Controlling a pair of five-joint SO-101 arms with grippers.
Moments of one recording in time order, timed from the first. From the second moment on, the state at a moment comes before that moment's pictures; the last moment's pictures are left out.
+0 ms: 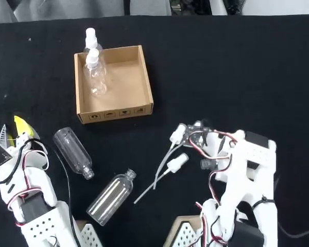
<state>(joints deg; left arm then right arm) -34.4 -103.9 96.0 25.5 11.8 20.5 -29.6 60.4 66.3 89.2</state>
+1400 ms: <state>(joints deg) -33.7 -103.9 96.0 25.5 11.8 20.8 -29.6 64.0 62.0 63.8</state>
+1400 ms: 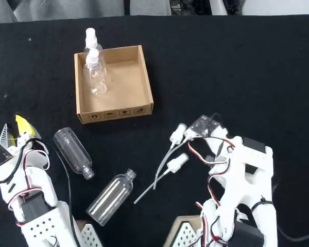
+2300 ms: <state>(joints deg) -33.7 -103.9 96.0 25.5 11.8 20.8 -29.6 64.0 62.0 59.4</state>
